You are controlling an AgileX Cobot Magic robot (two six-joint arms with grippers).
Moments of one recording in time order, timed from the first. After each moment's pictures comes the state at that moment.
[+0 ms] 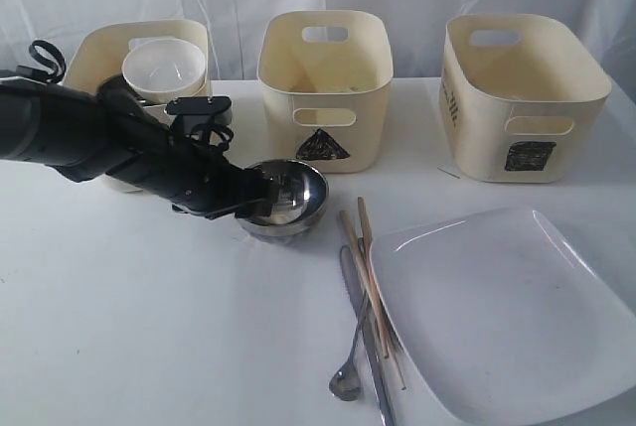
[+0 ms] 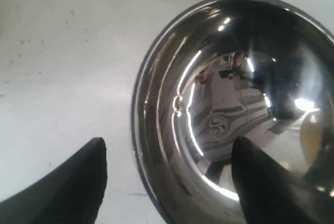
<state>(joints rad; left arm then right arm) -0.49 1.91 -1.15 -0.74 0.27 0.50 -0.07 0.01 -0.01 -0.03 0.32 -0.11</state>
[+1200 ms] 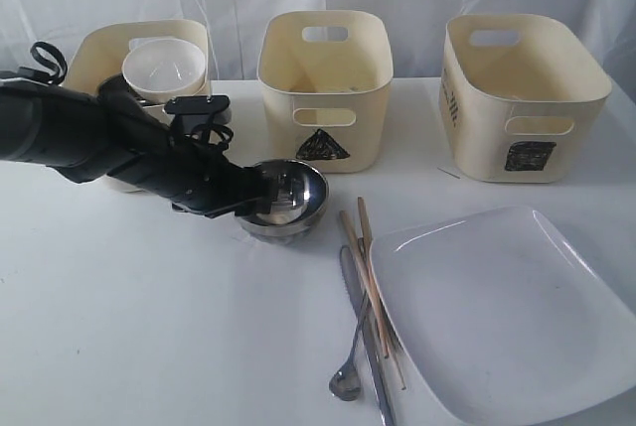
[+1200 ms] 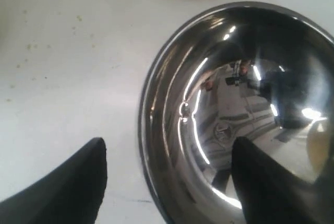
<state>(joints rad) -0.49 1.92 -1.15 -0.74 0.25 0.49 -0.07 0.01 -0.01 -0.03 0.32 -0.11</state>
